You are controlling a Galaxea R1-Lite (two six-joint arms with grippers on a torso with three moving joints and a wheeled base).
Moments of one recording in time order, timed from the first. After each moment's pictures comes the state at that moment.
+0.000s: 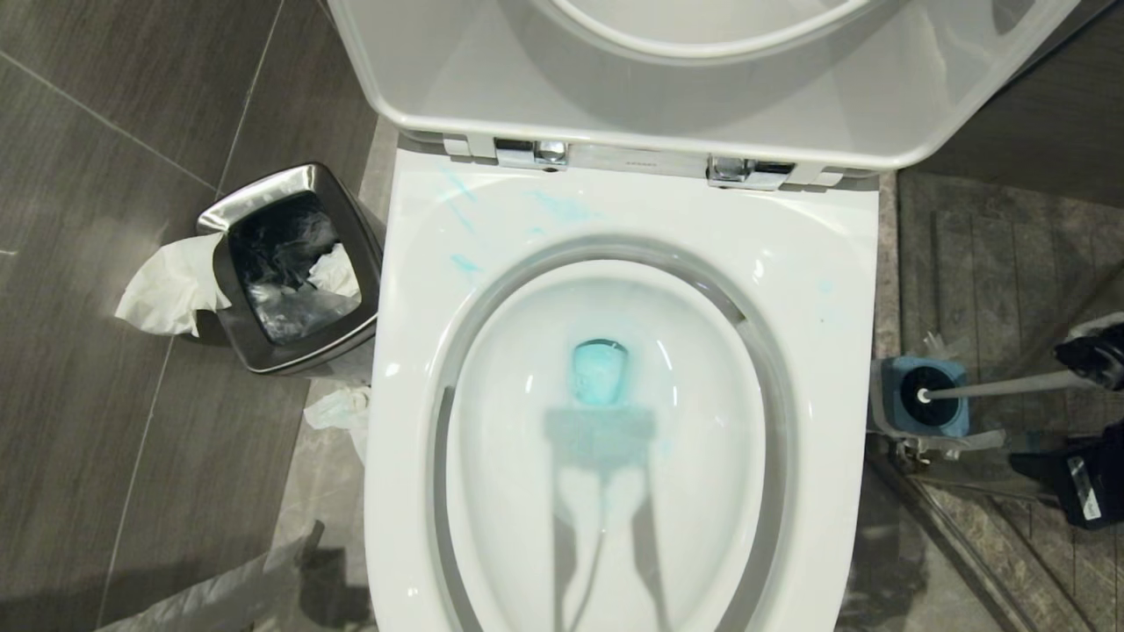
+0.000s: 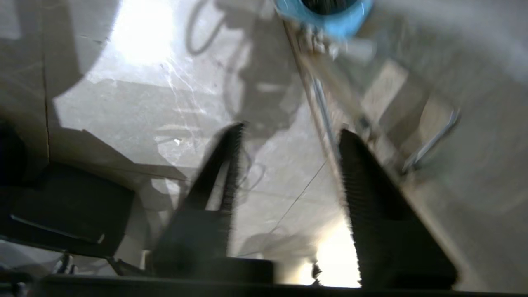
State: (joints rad) left arm 0.00 0.00 0.00 0.01 -0.01 0.00; right arm 0.02 1.24 -0.76 0.21 -0.22 -0.20
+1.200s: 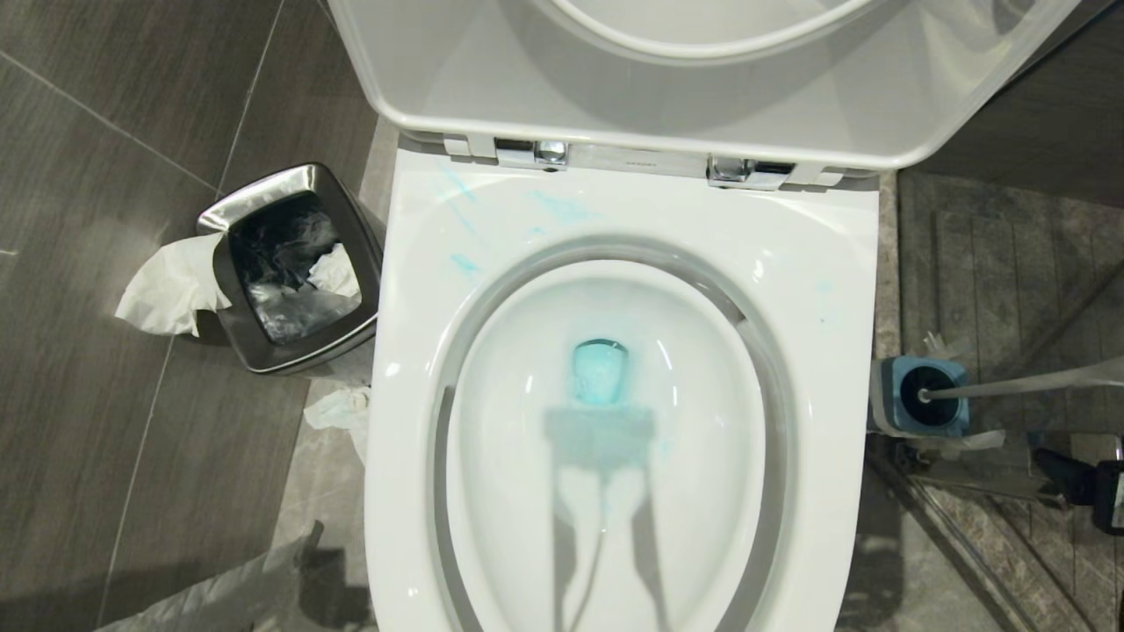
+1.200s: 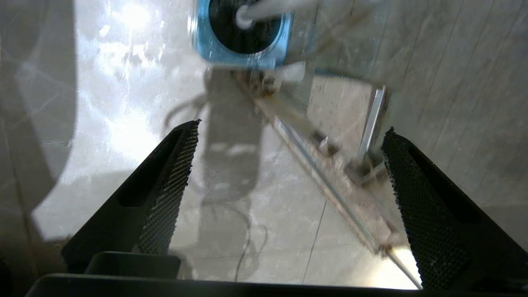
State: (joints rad) left arm 0.00 0.00 0.00 0.01 -0.01 0.00; right arm -0.23 1.19 -0.40 -0.39 -0.11 -0.14
